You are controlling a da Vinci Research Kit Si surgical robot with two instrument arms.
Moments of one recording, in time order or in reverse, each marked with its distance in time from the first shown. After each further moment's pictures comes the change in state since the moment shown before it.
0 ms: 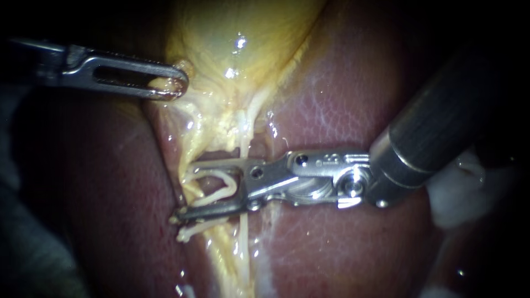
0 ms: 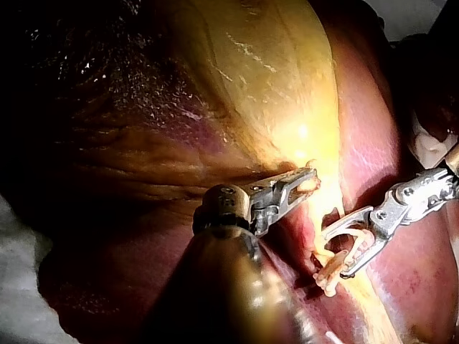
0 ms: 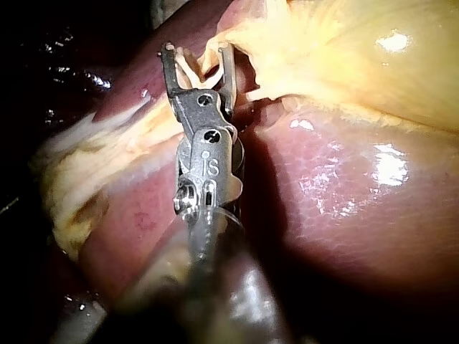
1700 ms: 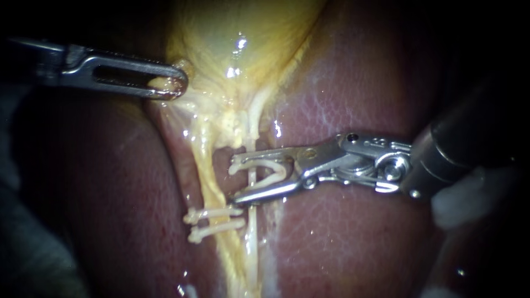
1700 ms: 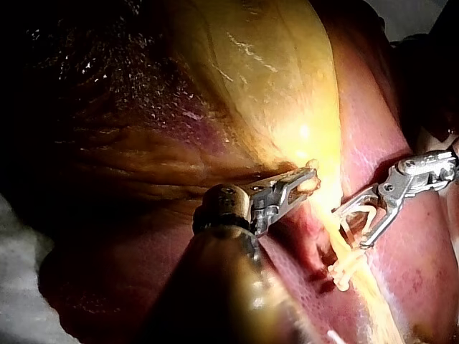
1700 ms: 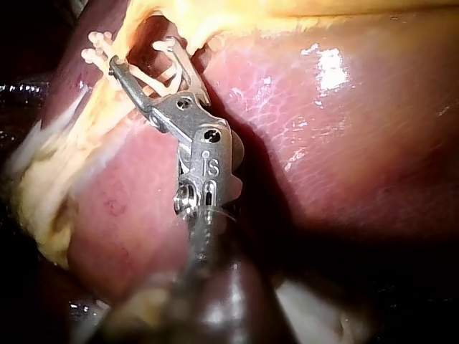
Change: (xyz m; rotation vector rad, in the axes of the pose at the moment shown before) right arm -0.005 0.006 -0.006 0.133 0.044 0.190; left arm 0.000 0.000 0.000 -0.001 0.000 0.000
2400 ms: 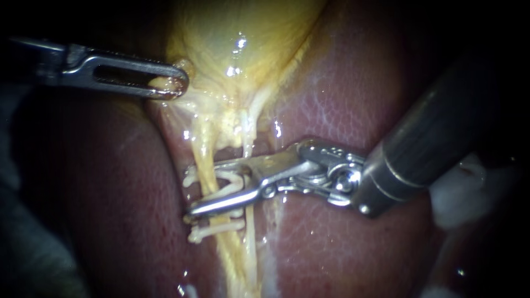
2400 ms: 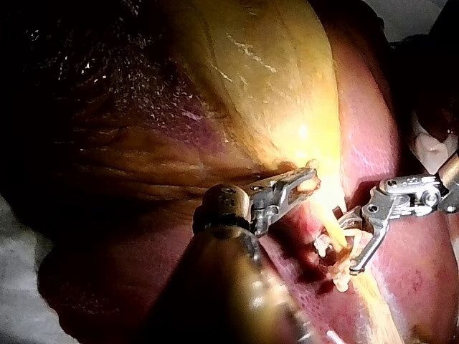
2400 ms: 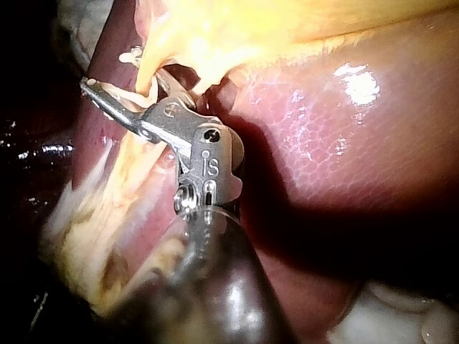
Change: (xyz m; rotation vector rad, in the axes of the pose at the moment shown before) right arm 0.002 -0.001 0.007 0.107 0.132 0.047; left arm 0.000 0.000 0.000 0.001 0.001 0.000
